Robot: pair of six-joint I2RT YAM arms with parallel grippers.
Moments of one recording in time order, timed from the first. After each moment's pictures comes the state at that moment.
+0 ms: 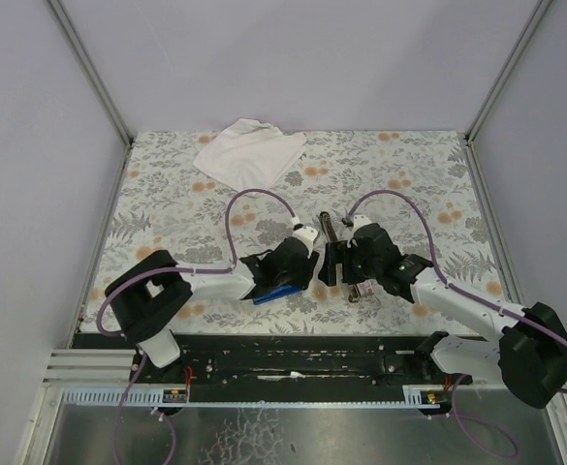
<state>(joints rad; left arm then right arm) -0.94 1.64 0.77 0.16 -0.14 -0.34 0.67 1.17 0.62 -0.22 -0.10 0.48</state>
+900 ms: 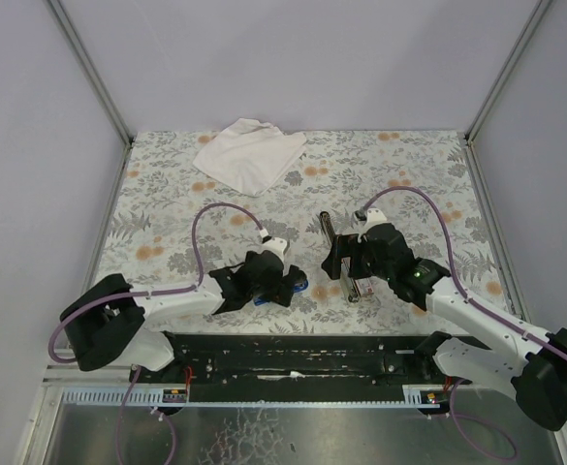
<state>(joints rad) -0.95 1.38 0.60 -0.08 -0.21 -0.51 0.66 1.01 0.62 -0.25 0.00 0.51</state>
